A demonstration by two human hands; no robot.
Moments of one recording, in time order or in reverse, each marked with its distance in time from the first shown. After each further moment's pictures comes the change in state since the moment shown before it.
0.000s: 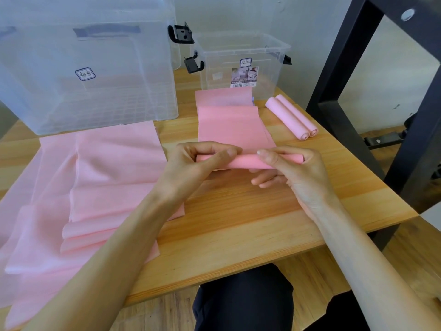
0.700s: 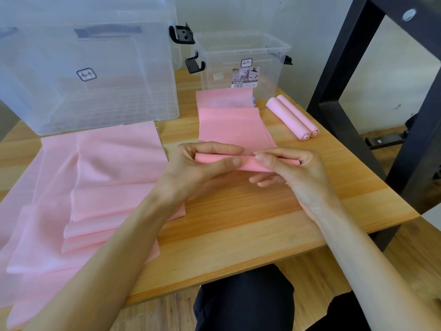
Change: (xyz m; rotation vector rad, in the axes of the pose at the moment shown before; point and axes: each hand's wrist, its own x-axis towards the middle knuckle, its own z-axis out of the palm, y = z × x) left_hand -0.003 0.002 0.000 -0.064 -0.034 -0.006; right_hand 0.000 0.002 0.000 0.009 -0.017 0.001
